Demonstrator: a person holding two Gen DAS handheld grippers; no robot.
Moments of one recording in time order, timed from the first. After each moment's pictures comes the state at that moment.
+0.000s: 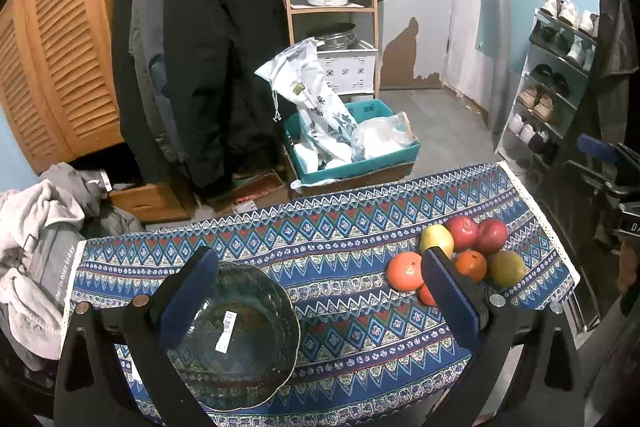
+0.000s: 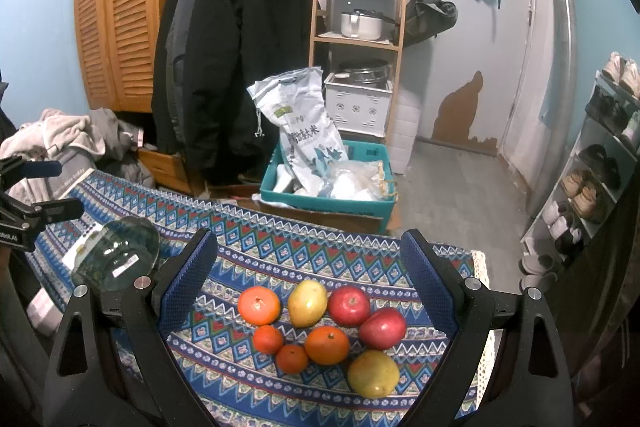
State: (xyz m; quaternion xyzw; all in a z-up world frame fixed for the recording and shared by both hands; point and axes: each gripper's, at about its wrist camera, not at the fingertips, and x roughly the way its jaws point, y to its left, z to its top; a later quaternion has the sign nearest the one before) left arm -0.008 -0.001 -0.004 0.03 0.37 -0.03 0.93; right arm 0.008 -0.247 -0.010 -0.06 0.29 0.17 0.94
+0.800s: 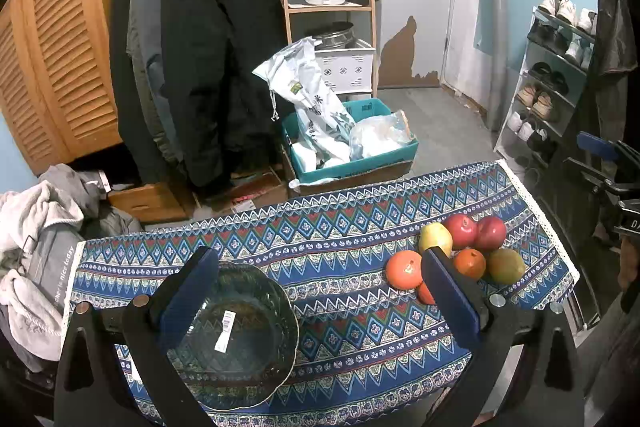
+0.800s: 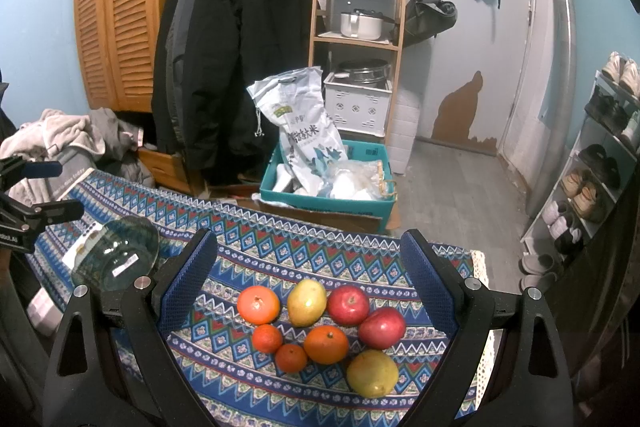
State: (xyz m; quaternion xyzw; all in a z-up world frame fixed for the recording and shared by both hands) left arm -0.009 -0.003 -0.005 0.03 0.37 -0.03 0.93; right arm 0.008 -0.248 -0.009 -0.06 0.29 0.17 0.94
